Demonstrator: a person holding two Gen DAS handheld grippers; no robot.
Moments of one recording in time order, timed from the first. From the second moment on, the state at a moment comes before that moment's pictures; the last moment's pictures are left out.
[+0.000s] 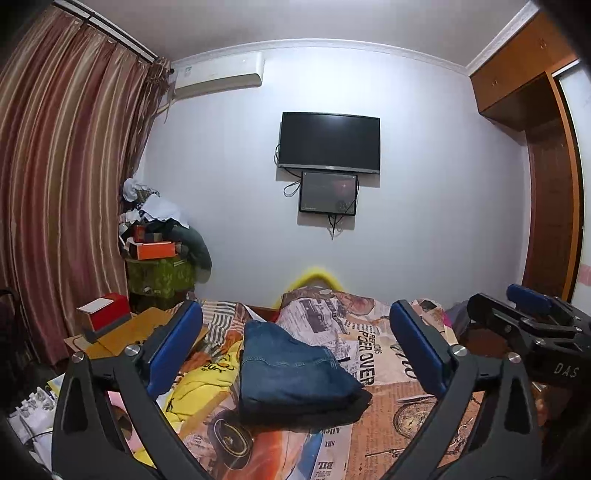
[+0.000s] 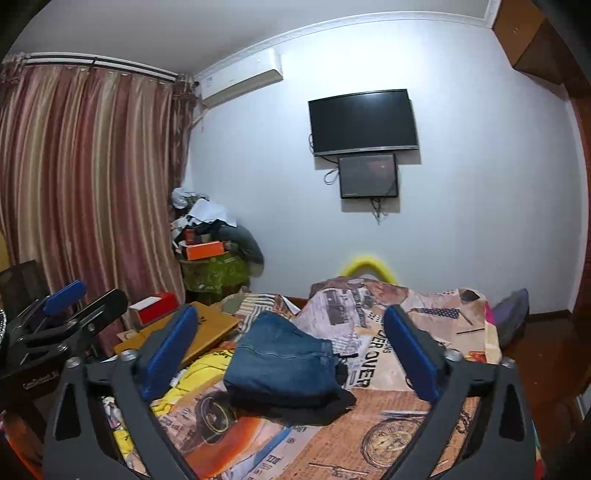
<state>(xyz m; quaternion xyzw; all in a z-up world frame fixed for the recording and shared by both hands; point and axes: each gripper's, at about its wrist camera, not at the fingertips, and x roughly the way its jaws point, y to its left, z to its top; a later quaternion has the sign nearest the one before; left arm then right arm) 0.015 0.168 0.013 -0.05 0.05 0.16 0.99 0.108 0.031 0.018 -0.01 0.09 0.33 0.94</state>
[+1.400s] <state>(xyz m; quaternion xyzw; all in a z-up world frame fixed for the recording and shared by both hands) 0.037 0.163 -0.009 -0.05 0.09 0.16 0.98 0.104 0.017 0.009 -0.02 0.12 0.31 0.94</state>
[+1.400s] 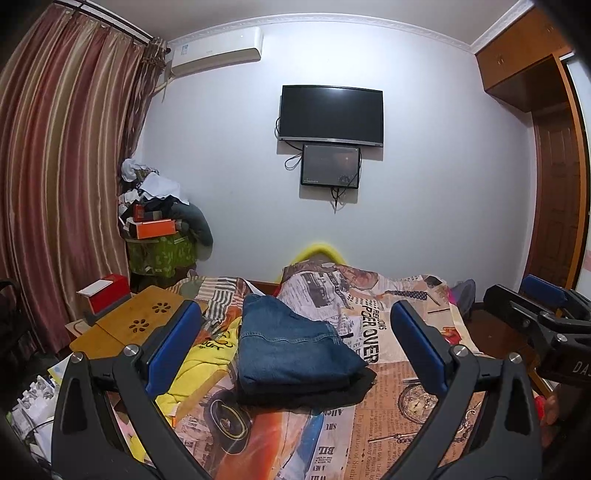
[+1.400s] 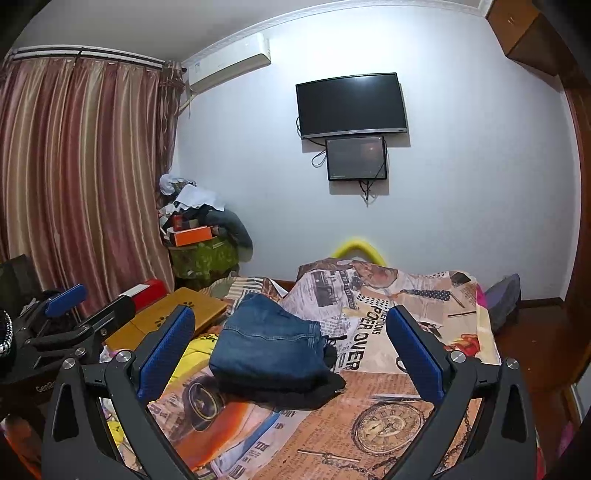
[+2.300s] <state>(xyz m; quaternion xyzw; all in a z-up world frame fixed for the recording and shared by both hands) 0.041 0.167 -0.012 -0.06 0.10 0.15 0.98 0.106 0.016 0.006 -0.02 0.13 0.31 0.94</state>
